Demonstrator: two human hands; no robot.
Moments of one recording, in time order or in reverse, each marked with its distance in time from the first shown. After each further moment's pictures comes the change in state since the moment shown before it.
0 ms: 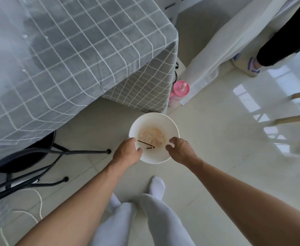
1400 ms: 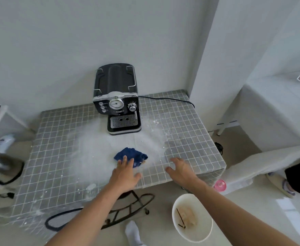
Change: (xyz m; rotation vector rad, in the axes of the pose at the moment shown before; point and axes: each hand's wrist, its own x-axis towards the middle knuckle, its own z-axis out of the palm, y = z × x) left_hand -0.264 -0.107 -0.349 -0.009 0.364 -0.056; right_hand -0.248 -0.382 -0.136 -0.259 0.060 -0.591
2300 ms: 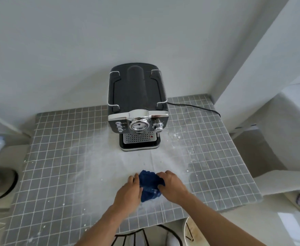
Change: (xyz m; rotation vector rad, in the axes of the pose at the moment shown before) left_hand 0.112 -0.091 0.003 -0.022 0.046 0.072; right_hand 0.153 -0.088 0.083 -0.142 -0.134 -0.153
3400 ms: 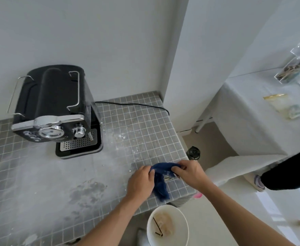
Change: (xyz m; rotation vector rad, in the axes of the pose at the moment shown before) left_hand 0.052 0.276 0.052 -0.323 0.237 0.183; right_hand -0.101 0.241 -0.171 0.250 0.226 0.173
